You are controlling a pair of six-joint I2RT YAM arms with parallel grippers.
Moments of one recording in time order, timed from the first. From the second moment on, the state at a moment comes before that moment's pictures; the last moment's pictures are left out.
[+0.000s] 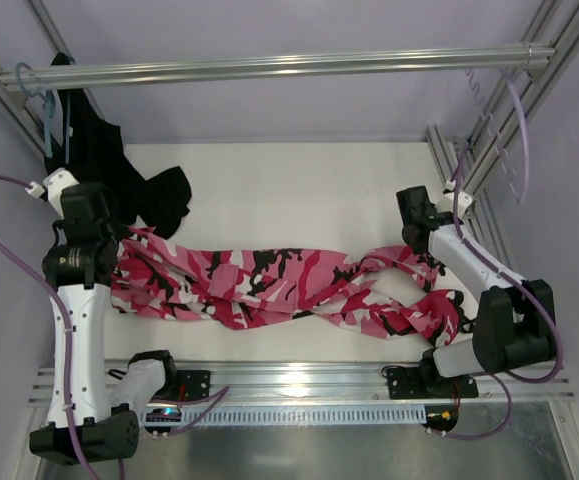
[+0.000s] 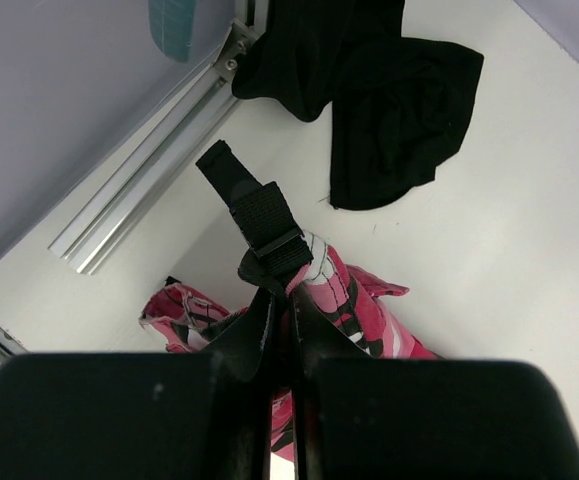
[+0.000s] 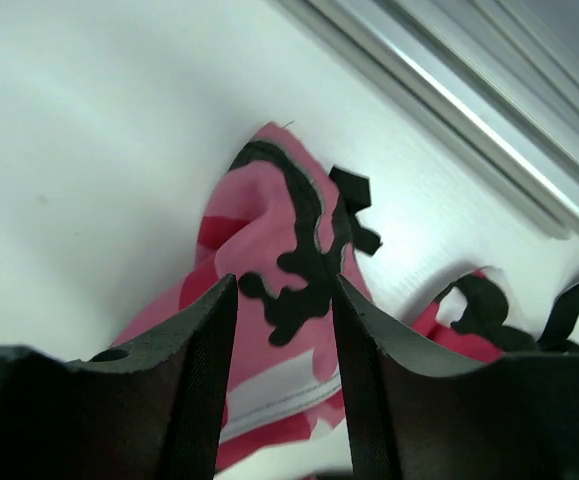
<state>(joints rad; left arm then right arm) 0.11 0.96 1.26 -0.91 -0.43 -0.47 0.22 1.37 0.94 -0.64 0.74 0.84</state>
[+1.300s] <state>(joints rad) 0.11 0.96 1.21 -0.86 -0.39 -0.47 0.17 1.18 0.65 -0.69 0.50 1.62</state>
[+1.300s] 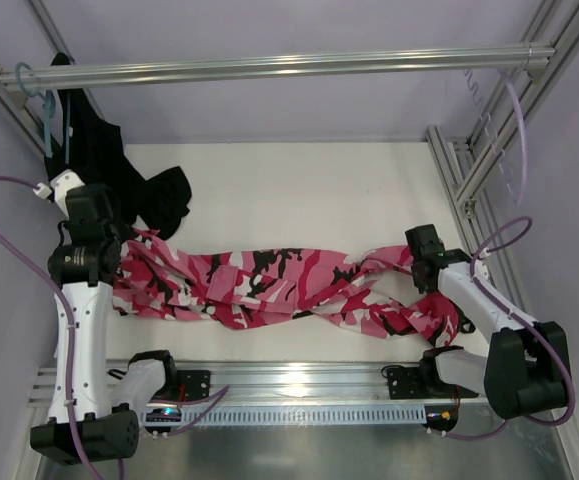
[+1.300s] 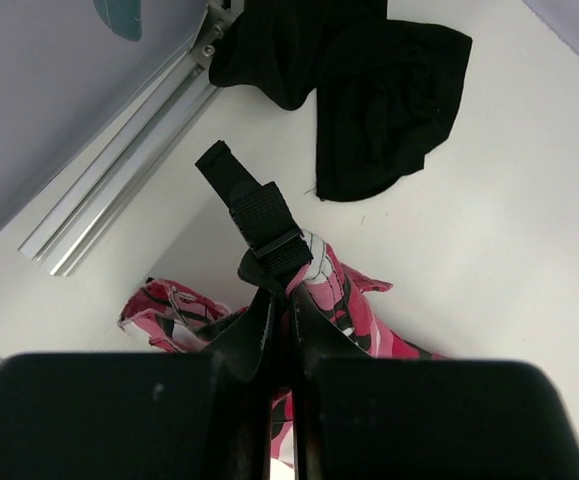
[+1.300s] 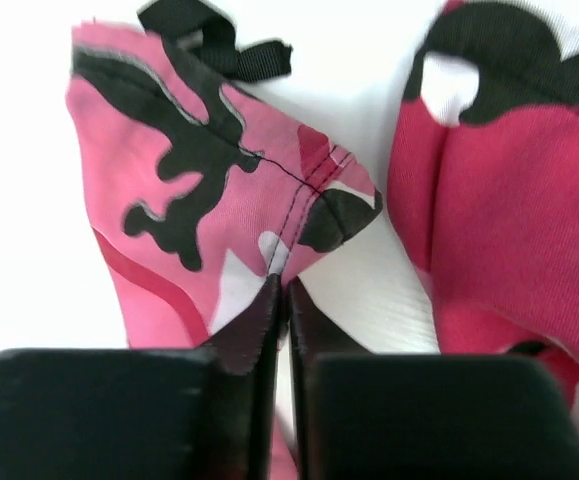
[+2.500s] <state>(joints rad) 0.11 0.94 1.22 -0.88 -0.47 -0.47 0.01 1.67 1.28 -0.89 0.69 0.73</state>
